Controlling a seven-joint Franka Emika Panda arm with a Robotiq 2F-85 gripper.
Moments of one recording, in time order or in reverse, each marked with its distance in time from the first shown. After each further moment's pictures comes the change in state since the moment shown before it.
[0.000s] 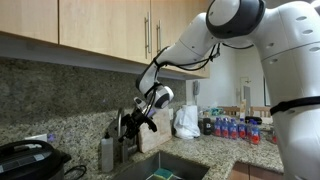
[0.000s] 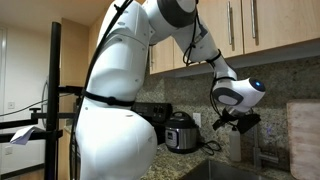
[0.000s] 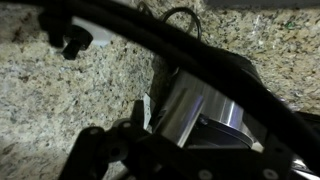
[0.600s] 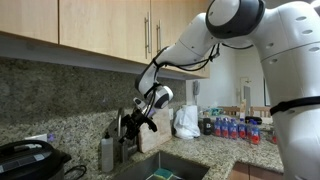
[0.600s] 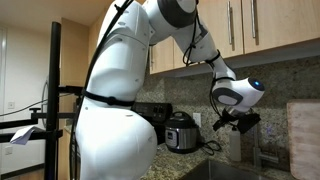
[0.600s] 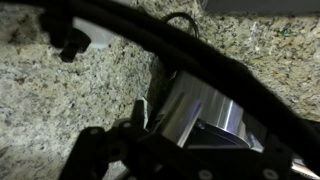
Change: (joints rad) arm 0.000 0.002 0.006 0.000 -0.022 0.017 0.000
